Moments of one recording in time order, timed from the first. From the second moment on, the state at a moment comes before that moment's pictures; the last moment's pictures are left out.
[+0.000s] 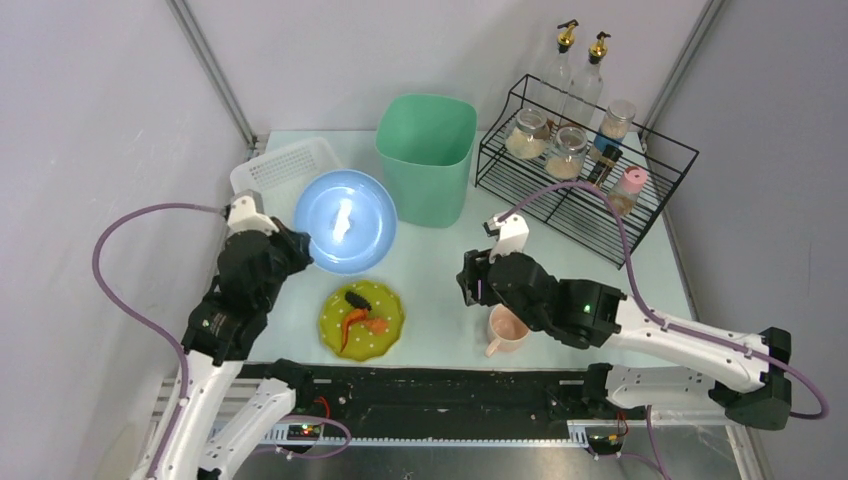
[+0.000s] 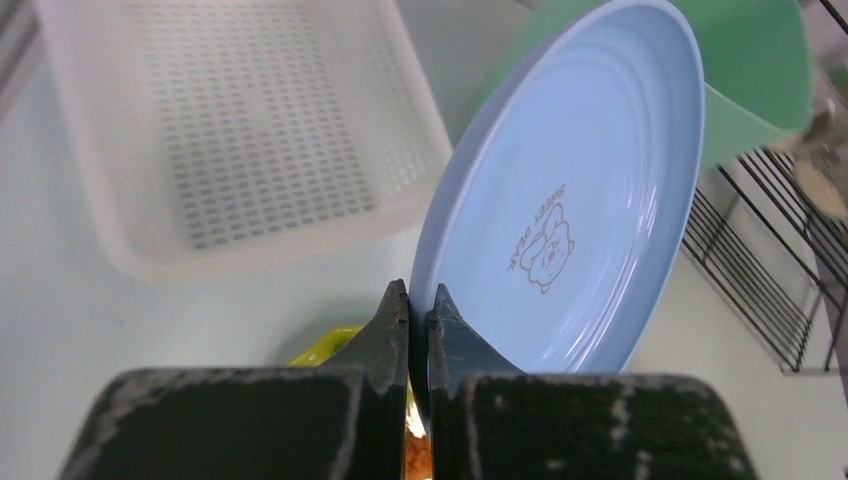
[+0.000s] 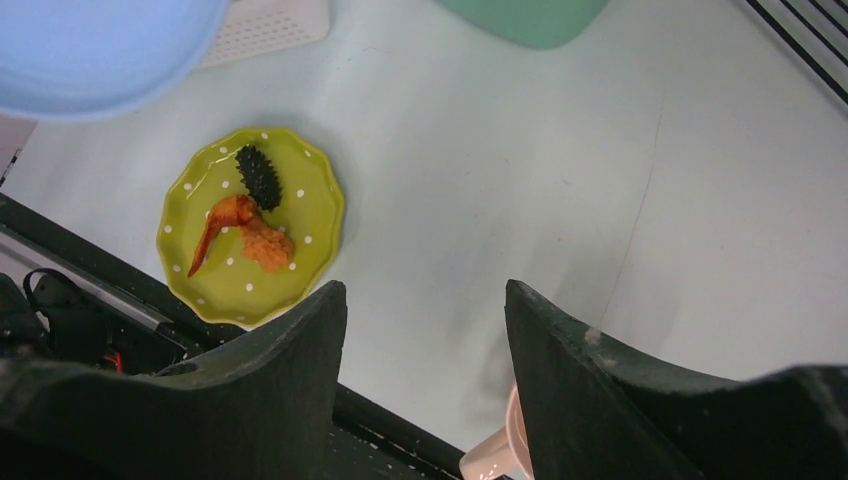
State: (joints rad) left arm -0.39 0.61 0.93 -0.68 -0.32 -0.53; right arm 1.20 1.04 1.05 -0.55 0.59 0.57
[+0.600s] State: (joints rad) left arm 0.20 0.98 0.96 -0.48 -0.15 -0.76; right arm 1.31 0.90 0.95 -0.56 0.53 0.64
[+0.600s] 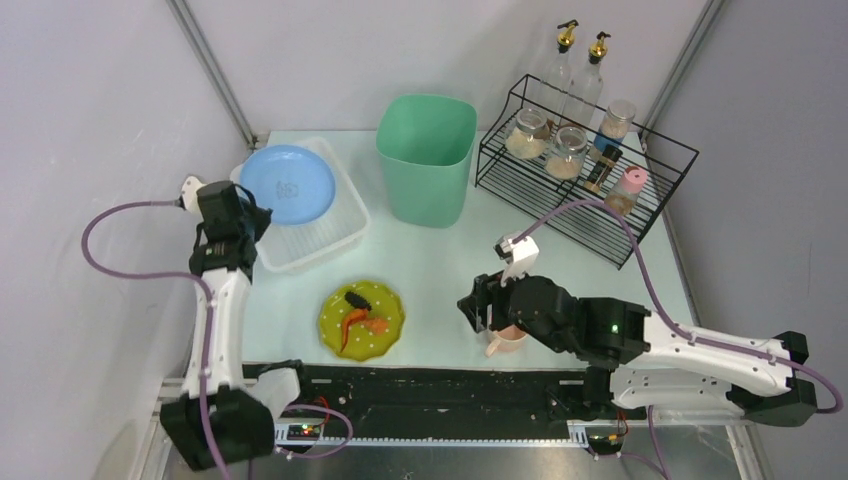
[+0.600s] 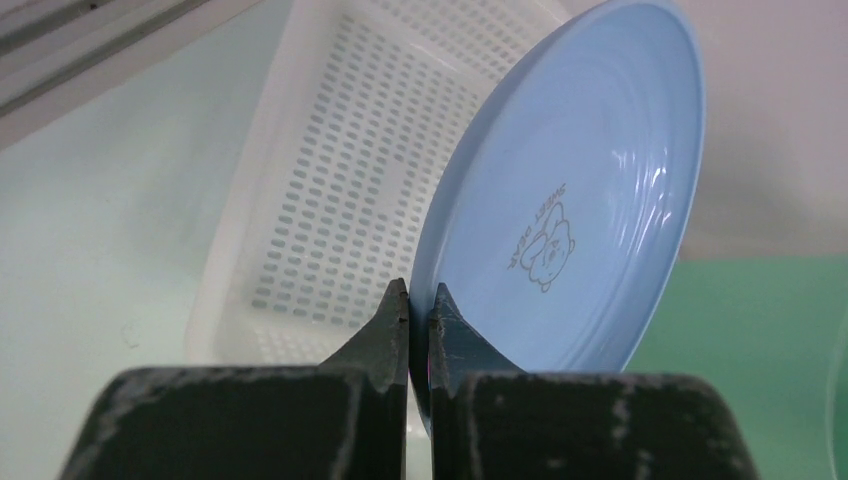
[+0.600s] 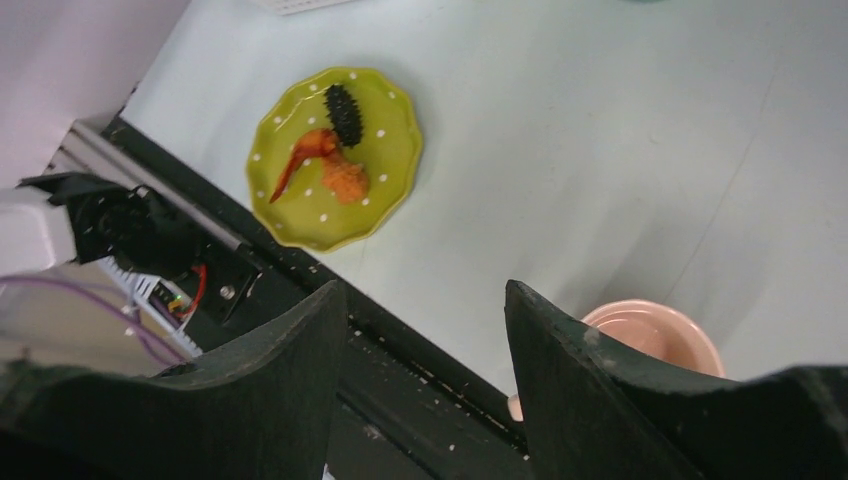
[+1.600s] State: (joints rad) left arm 0.25 1.71 1.28 -0.41 -0.26 -1.03; right arm 1.39 0.75 0.86 -0.62 0.52 0.71
